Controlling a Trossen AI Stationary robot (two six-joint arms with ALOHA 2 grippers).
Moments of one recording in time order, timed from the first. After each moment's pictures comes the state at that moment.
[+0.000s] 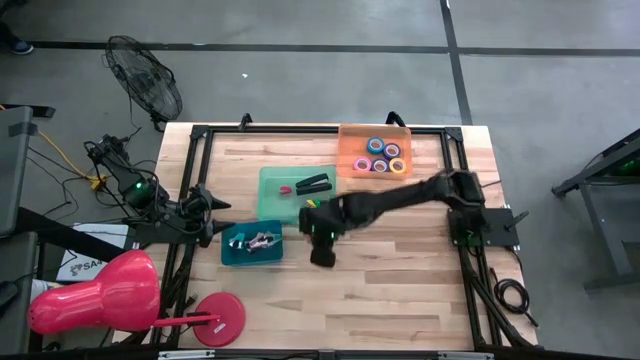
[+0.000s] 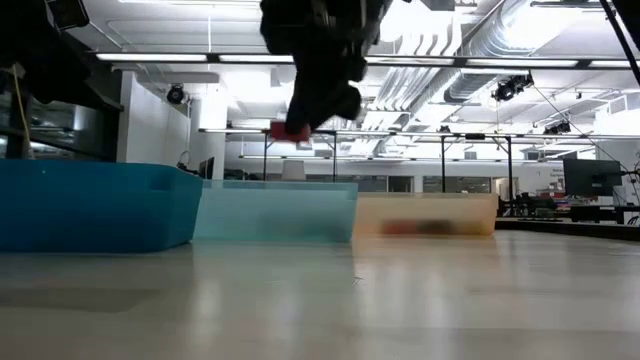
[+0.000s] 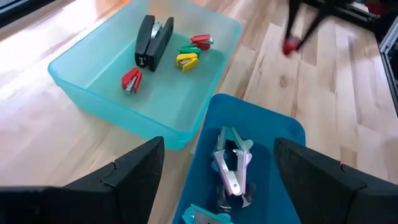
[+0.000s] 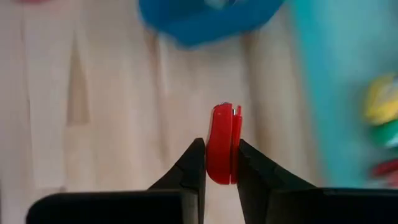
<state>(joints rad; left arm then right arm) -0.75 0.41 0.55 -0.94 -0.76 -0.95 0.11 2.03 1.69 -0.73 -0.08 0.31</state>
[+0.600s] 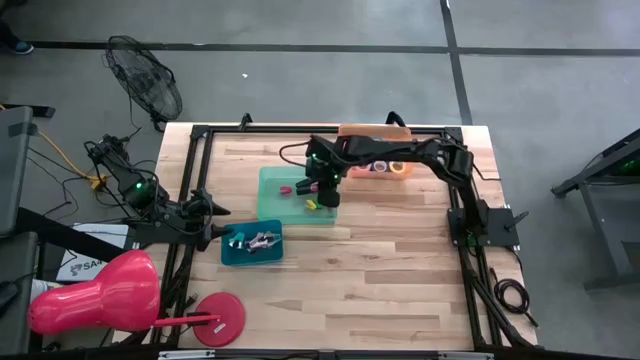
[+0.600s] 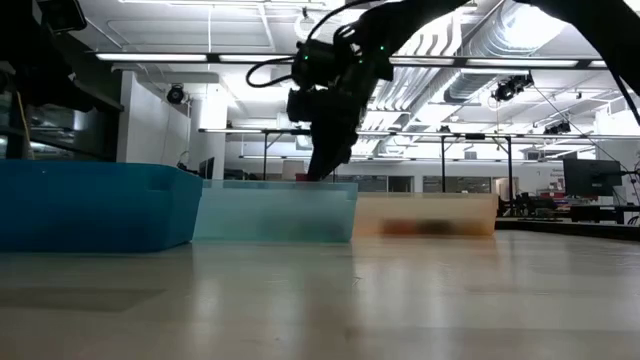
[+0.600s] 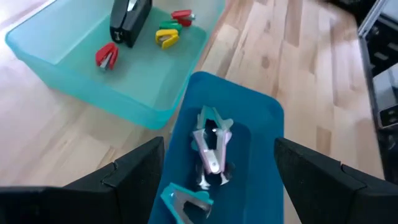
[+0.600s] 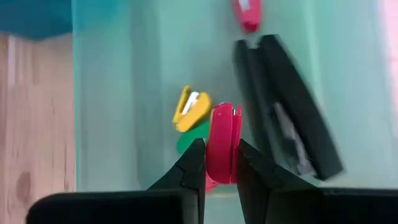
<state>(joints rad) -0.75 0.41 0.55 -0.93 -0.64 -0.98 -0.29 2.08 1.69 -0.74 -0.26 -0.16</state>
